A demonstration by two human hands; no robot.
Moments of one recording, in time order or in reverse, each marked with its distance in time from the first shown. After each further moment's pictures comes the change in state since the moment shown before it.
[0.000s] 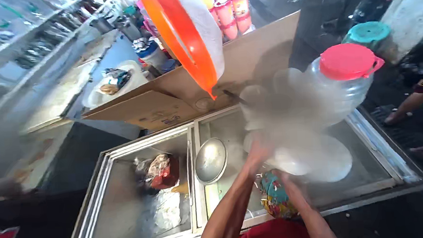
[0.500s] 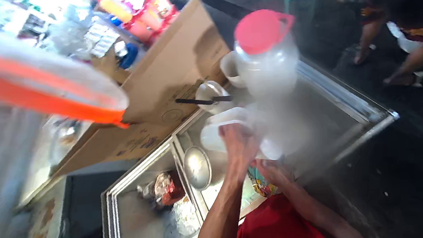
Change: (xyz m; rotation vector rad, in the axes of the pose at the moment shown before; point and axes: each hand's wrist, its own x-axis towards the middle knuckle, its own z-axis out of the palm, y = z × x) left_hand -0.030 0.032 0.070 0.781 0.022 0.234; right_hand 0.003 0.005 -0.005 0.618 -0.106 -0.055
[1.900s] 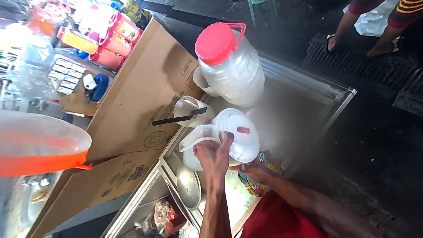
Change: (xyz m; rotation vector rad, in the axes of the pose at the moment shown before) left_hand -0.003 -0.016 0.007 -0.134 0.113 -0.022; right_hand 0.009 0.009 -0.011 0.086 -0.072 0.035
